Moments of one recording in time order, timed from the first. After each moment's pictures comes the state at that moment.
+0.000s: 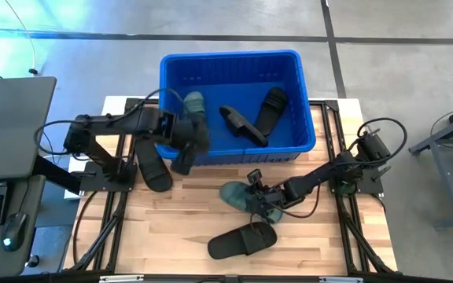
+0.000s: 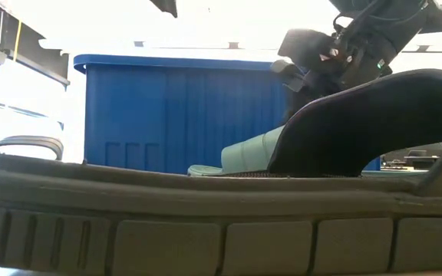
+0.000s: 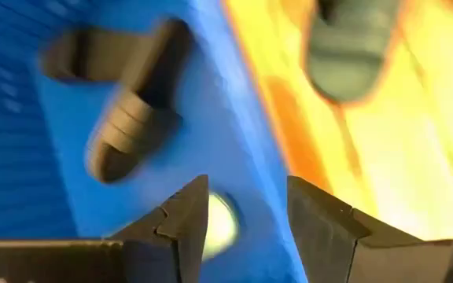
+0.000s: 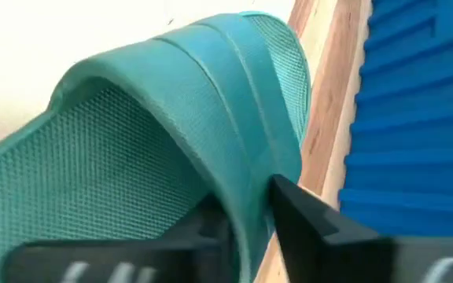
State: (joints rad) left arm 0.07 1.58 1.79 -1.32 -0.24 0.39; right arm 0.39 1.75 0.93 -0.18 0.49 -0.33
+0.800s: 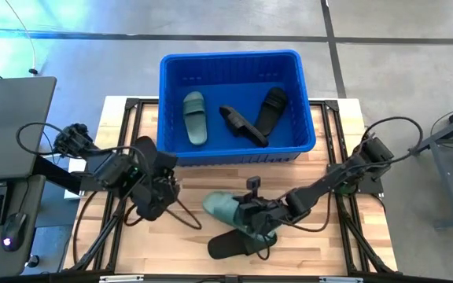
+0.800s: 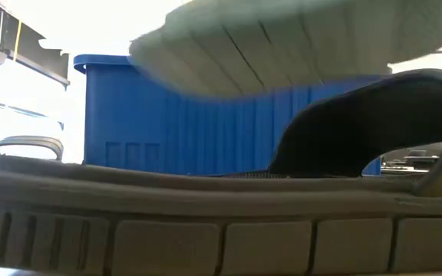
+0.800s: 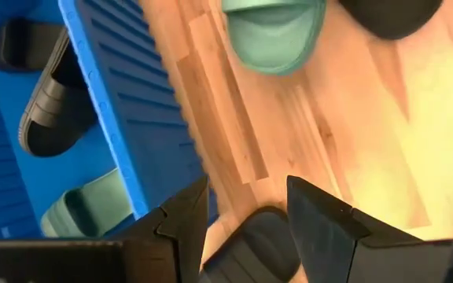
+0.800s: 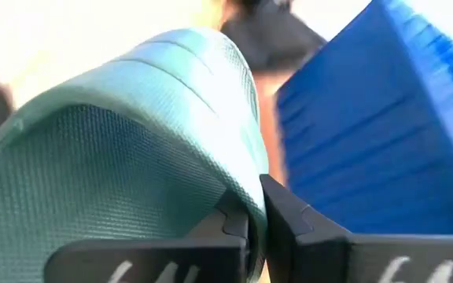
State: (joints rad) left arm -0.47 1.53 1.79 -1.57 -0.42 -0.13; right arm 0.52 1.75 1.23 -0.26 0.73 -0.09
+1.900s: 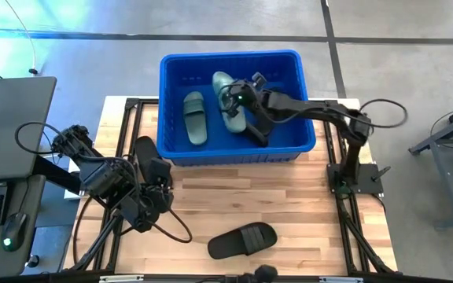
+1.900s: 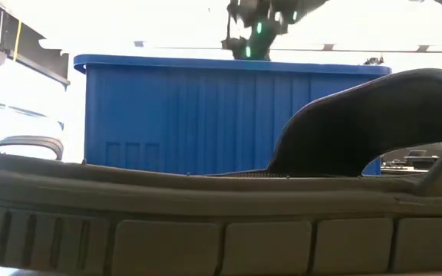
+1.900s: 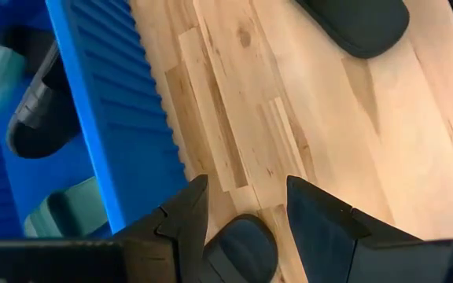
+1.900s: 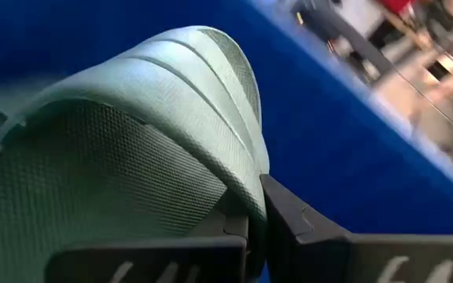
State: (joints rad) left arm -0.59 1.53 1.79 -1.57 -0.46 -0.27; right arm -0.37 1.85 1.57 -0.32 0.65 -0.11
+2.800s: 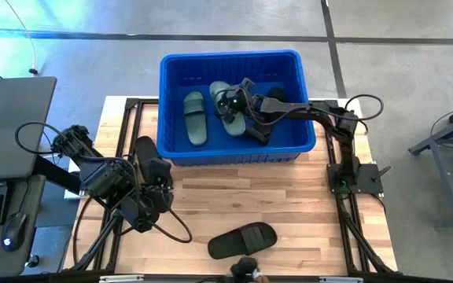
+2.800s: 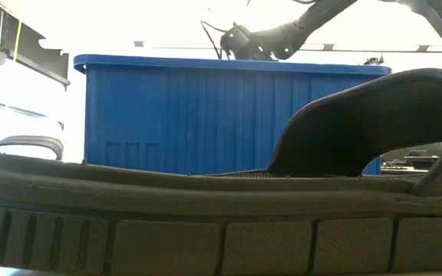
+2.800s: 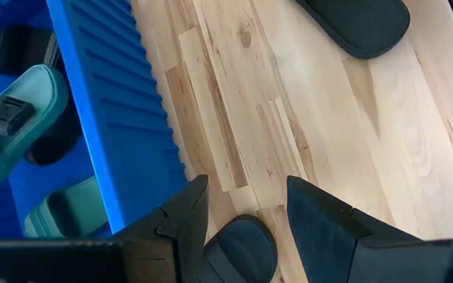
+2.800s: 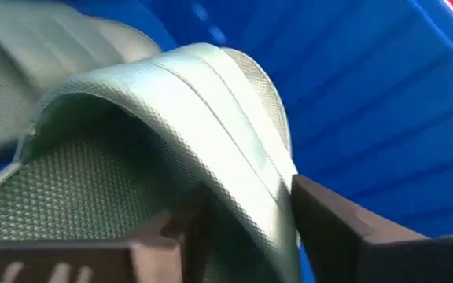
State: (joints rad) left arm -0.59 1.53 1.79 -1.57 -0.46 -0.27; right arm -0.41 2.01 1.50 -0.13 0.50 -0.29
